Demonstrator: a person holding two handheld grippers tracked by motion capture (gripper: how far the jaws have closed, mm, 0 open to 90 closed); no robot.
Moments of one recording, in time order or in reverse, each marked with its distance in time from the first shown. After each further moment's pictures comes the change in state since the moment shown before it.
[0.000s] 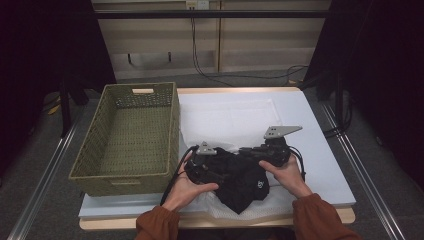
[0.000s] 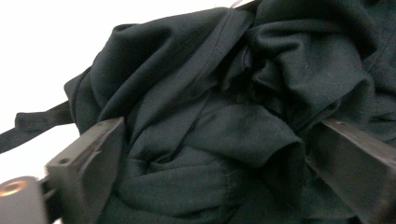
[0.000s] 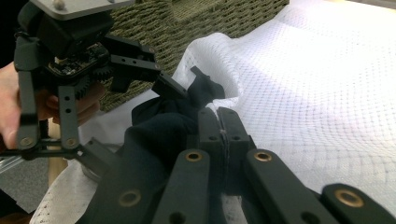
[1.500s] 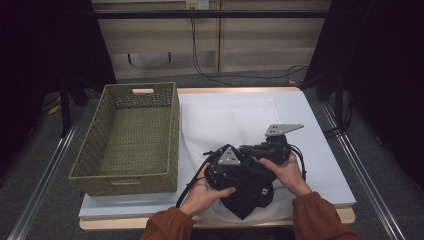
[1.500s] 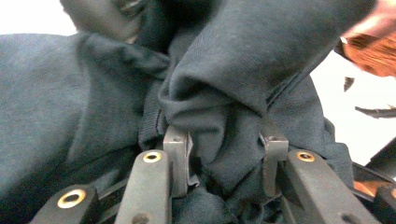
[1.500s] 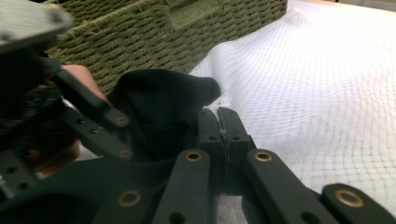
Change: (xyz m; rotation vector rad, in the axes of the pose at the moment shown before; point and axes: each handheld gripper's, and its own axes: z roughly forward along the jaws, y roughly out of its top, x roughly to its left) left arm -0.052 0.022 0.018 -0.027 -0.108 0.165; right arm -0.006 0.001 0.000 -0.024 0.016 0.021
